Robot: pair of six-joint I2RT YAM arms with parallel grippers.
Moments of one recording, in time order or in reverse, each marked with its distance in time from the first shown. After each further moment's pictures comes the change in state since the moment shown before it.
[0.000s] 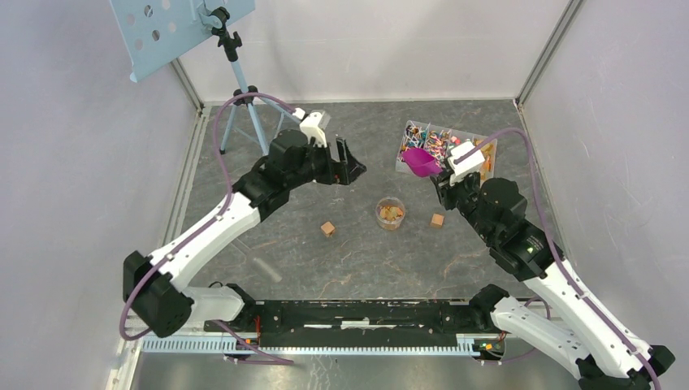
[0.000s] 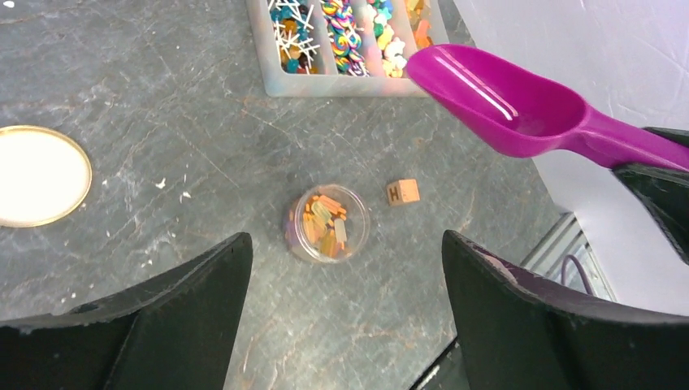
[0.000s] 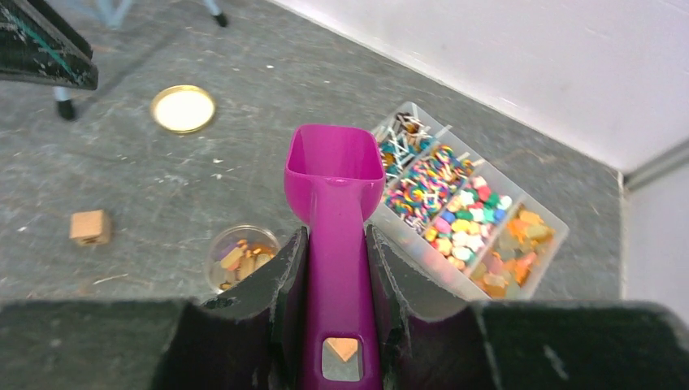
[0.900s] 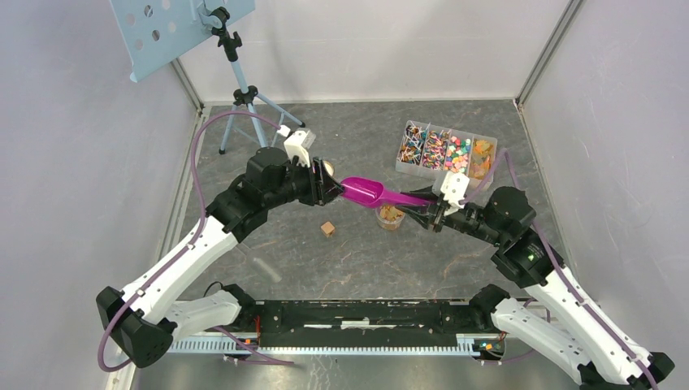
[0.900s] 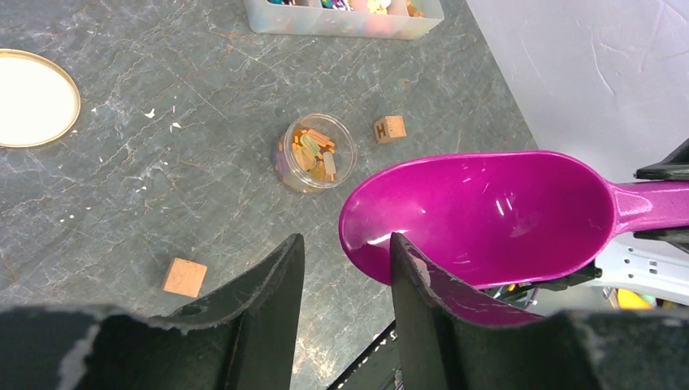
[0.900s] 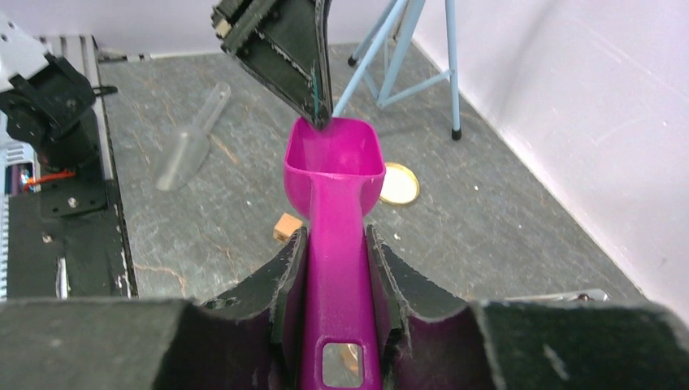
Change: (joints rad) left arm 0.000 -0.182 -0.081 -0.149 0.064 0.011; right arm -0.005 -0.055 -0.061 0.129 -0.672 -0.092
